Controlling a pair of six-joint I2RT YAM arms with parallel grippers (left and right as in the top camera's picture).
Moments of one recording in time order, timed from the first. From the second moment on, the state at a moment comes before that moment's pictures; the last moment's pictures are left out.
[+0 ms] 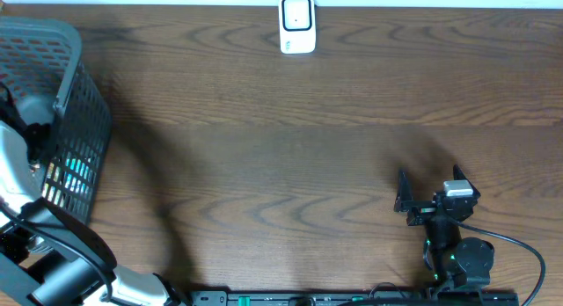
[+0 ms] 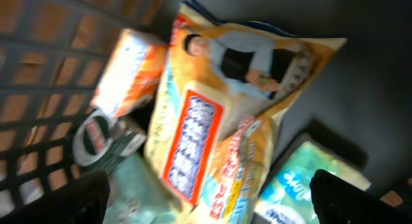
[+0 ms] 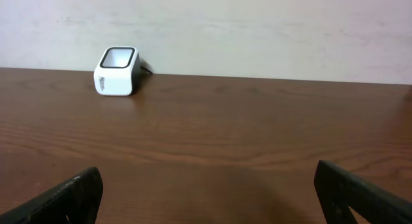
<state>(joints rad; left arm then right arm) 0.68 1.75 1.41 -0.86 -0.27 0.18 0.01 0.01 0.01 -0.07 -0.06 -0.02</state>
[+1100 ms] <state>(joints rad) 0.72 1.95 1.38 -0.75 -0.23 0.21 0.01 0.01 0.01 -0.07 -0.06 -0.02</state>
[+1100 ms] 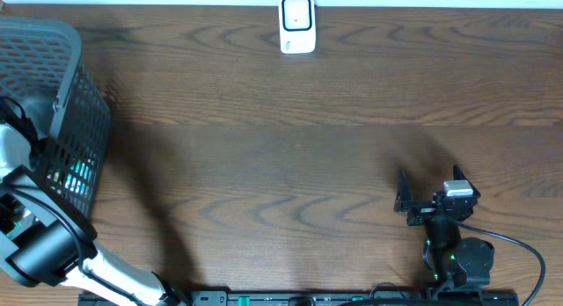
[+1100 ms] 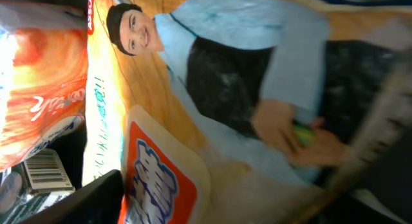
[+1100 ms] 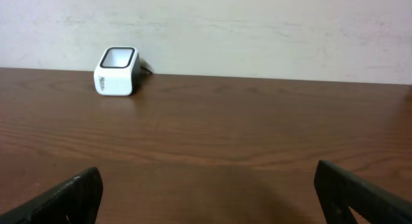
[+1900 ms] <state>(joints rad) 0.72 1.65 1.41 -0.68 -0.09 -0.08 0.01 0.01 0.01 -0.07 -0.06 -0.02</state>
